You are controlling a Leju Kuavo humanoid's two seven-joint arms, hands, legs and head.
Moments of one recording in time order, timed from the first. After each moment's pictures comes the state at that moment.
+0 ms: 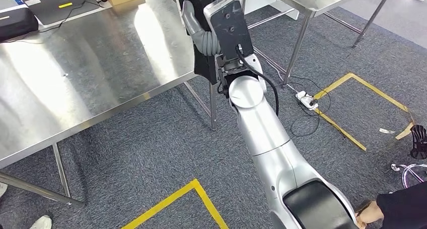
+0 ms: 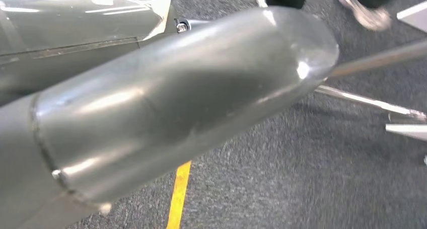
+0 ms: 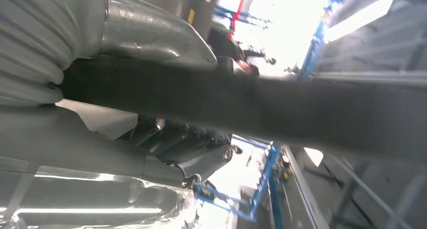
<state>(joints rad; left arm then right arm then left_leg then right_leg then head) -0.07 -0.16 1.02 -0.36 -0.01 0.33 -0.68 -0.95 0.34 0.49 -0.88 0.17 -0.32 -0.32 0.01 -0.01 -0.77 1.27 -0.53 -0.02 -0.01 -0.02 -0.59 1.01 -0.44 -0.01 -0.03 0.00</state>
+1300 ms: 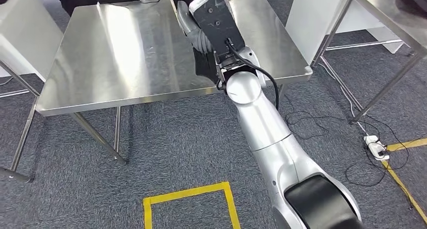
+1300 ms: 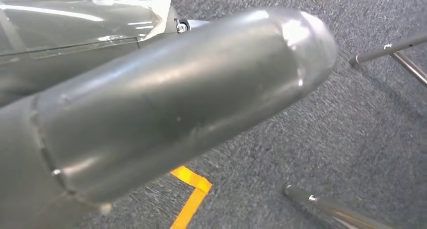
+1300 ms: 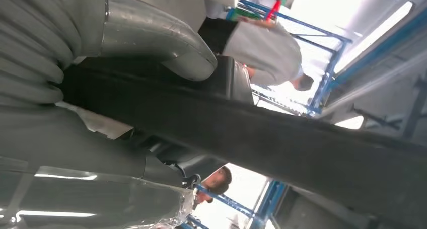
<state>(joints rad) -0.08 -0.15 1.05 -0.35 -0.03 0.36 -0.68 -1.01 0.34 0.51 -0.82 0.22 -0.33 -0.27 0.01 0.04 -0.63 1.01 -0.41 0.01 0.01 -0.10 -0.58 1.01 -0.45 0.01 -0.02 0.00</state>
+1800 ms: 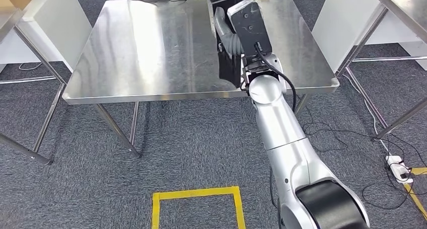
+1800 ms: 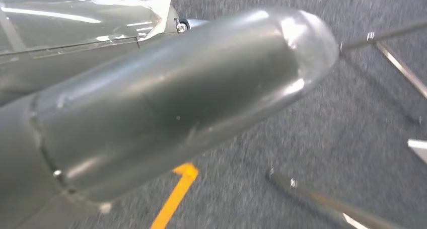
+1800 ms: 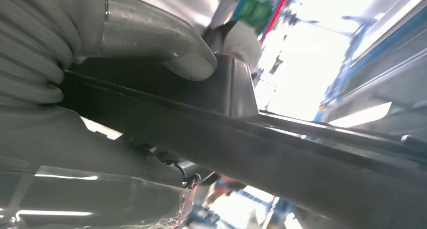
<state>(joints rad) -0.07 -0.14 1.02 -0.36 -0.09 0.22 -0.68 -0.96 0.28 0.37 -0.81 0.30 -0.36 -0.28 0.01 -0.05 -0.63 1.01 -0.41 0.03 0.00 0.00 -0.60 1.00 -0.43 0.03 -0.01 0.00</state>
